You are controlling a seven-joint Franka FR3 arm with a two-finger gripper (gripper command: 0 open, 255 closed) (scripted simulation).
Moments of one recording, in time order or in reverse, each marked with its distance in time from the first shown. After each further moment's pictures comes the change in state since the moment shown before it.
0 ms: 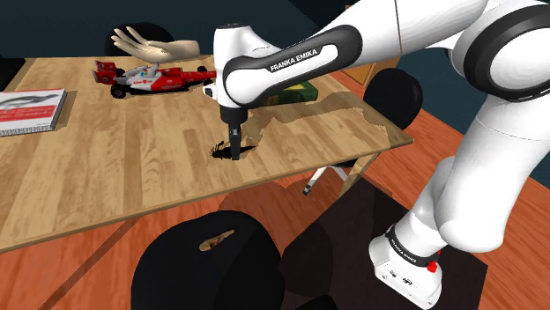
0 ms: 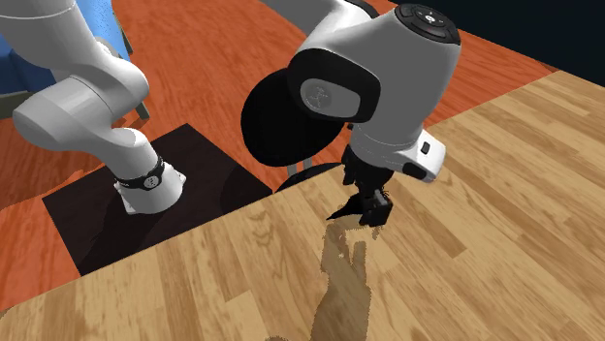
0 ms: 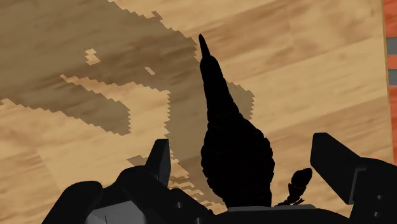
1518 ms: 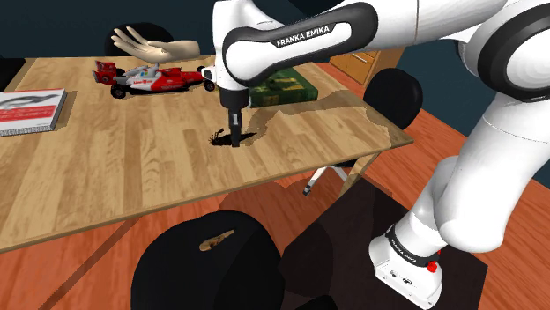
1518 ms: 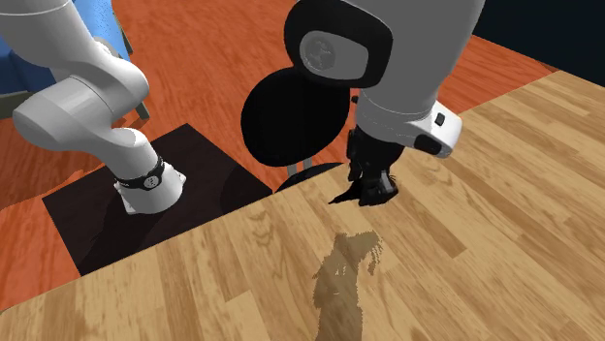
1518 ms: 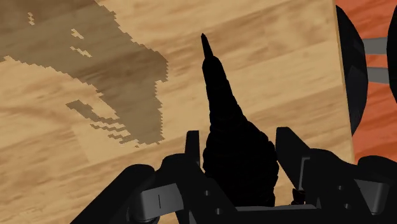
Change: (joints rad) arm -0.002 -0.046 0.000 0.065 0.004 -0.110 0.000
